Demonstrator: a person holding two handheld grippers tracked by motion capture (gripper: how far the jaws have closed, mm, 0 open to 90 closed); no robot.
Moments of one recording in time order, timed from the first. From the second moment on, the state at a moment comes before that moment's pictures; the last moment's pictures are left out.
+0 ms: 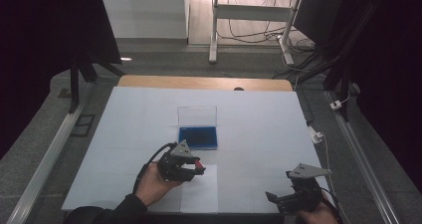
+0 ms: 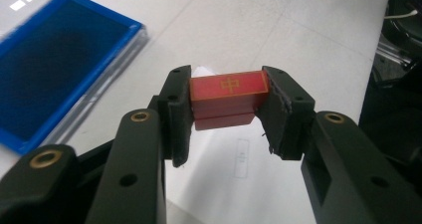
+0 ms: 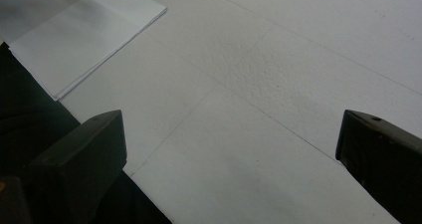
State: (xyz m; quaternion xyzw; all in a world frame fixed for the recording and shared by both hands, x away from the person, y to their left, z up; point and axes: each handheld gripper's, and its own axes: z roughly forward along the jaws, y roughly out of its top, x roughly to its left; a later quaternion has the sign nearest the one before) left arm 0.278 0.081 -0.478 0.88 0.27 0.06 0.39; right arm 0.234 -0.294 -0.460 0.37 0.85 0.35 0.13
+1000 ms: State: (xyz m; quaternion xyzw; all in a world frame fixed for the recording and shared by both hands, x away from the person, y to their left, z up) left arm 0.271 0.051 -0.511 0.91 0.24 0.07 0.33; right arm 0.234 -0.293 -0.460 0.37 0.85 0.35 0.13
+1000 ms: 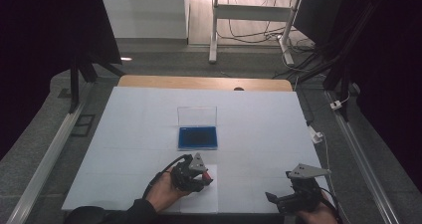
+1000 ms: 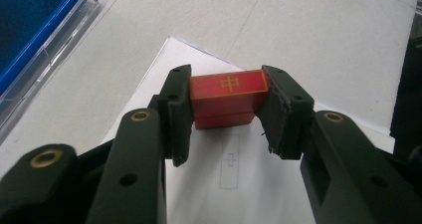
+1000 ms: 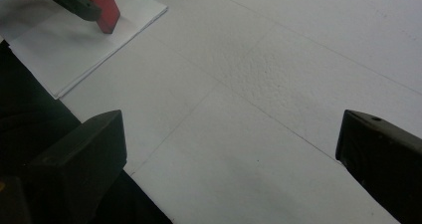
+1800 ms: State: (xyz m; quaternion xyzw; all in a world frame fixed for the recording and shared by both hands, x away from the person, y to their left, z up) left arm 0.269 0.048 -0.510 0.91 0.25 0.08 0.33; right arm 0.234 -0.292 -0.460 0.37 0.85 0.35 0.13
